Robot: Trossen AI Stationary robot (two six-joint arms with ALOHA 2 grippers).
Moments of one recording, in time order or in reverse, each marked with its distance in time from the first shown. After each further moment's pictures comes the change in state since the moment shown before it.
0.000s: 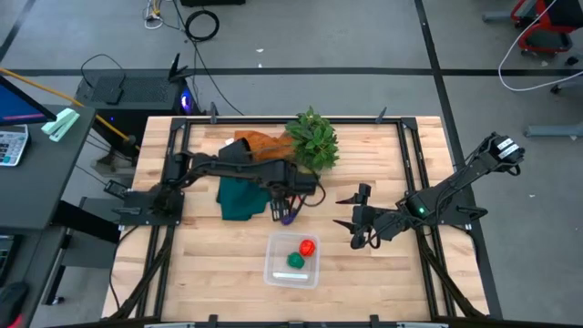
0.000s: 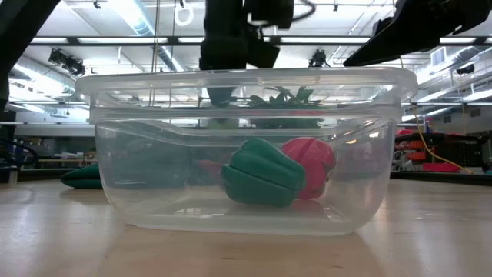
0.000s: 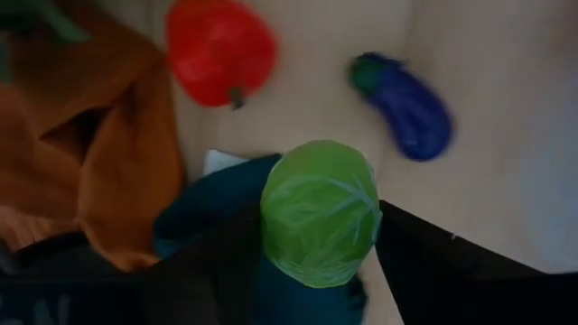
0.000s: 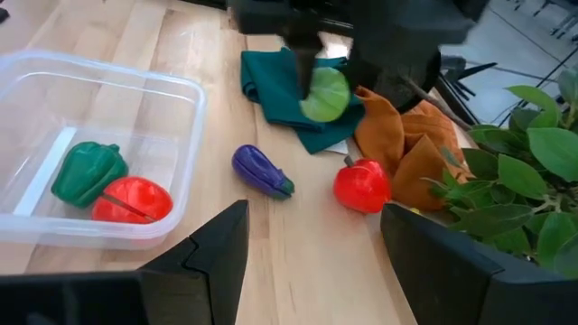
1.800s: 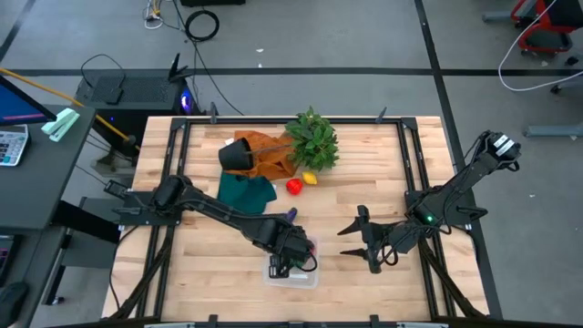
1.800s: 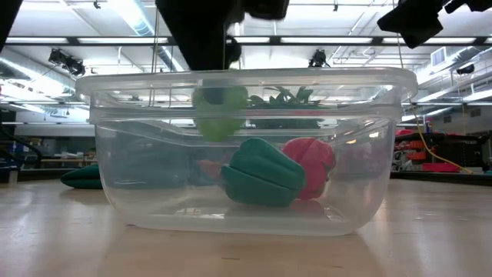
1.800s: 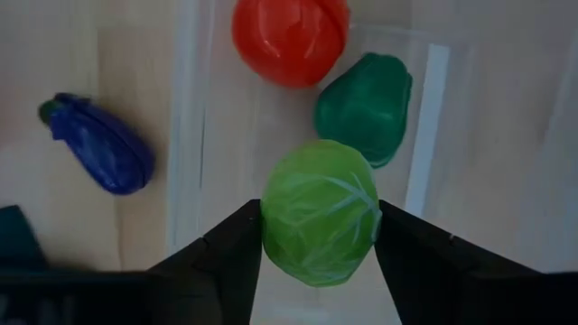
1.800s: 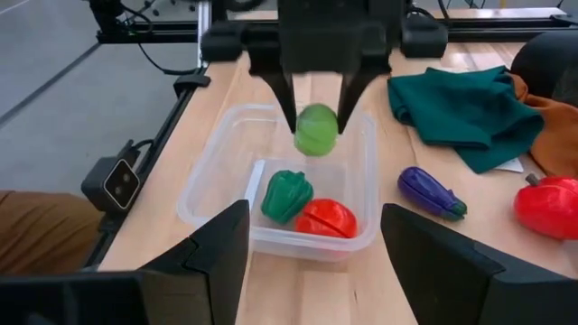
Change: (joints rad) left arm -0.335 0.005 -0.068 0.241 0.067 -0.243; right arm 0.156 0.000 0.000 0.133 -0.203 0.163
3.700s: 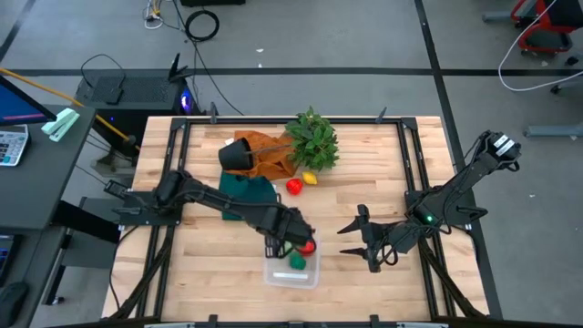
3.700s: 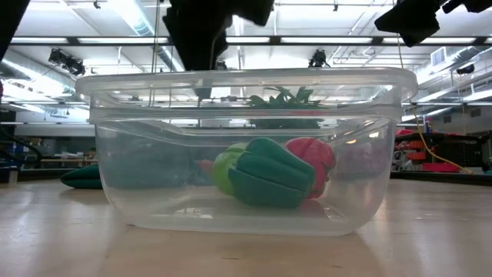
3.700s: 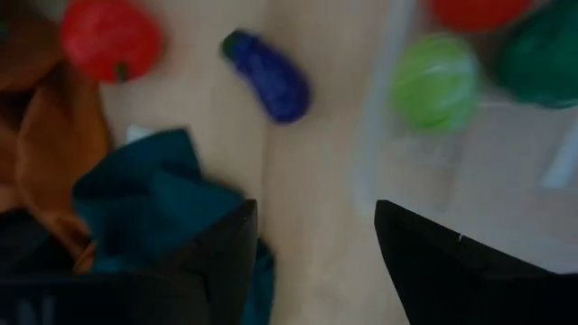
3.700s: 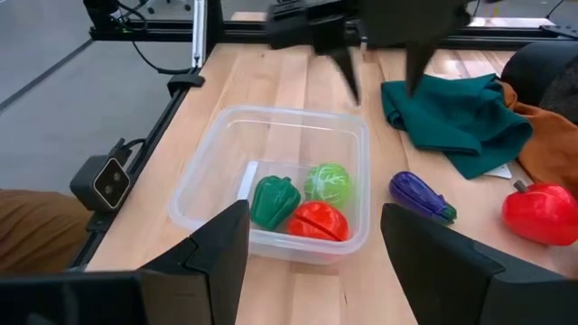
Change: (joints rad) left arm 0.071 -0.009 0.105 -0.302 -0.156 0.015; right arm -0.008 0.000 0.000 0.001 0.015 -0.029
